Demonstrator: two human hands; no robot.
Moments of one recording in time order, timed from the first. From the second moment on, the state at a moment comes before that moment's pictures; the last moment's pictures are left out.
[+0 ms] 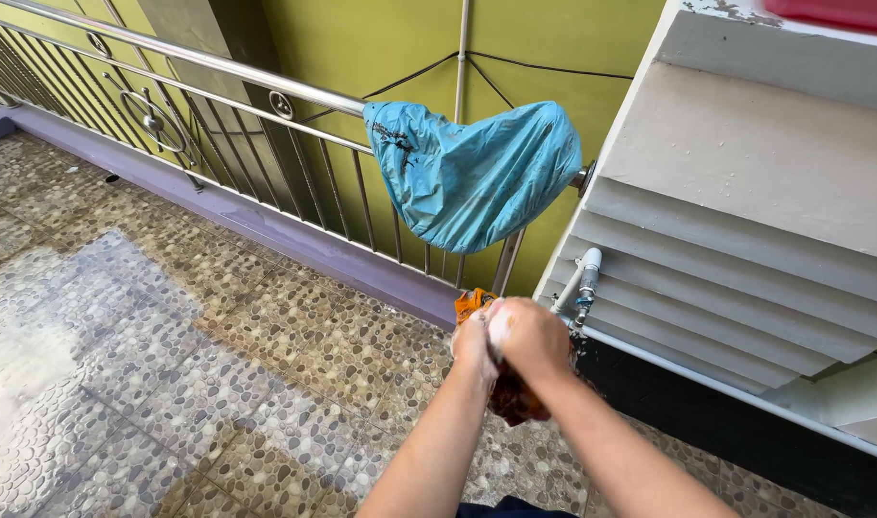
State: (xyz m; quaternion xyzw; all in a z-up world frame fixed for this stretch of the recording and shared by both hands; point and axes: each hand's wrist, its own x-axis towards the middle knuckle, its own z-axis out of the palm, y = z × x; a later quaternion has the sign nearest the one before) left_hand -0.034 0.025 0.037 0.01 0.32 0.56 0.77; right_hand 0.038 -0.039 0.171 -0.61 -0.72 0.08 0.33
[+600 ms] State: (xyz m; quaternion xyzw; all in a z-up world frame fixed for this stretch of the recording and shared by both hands) left_hand -0.030 0.024 -0.054 0.04 0.21 0.49 0.84; right_hand 0.029 -0.059 0.168 -0.58 -0.67 0.27 0.38
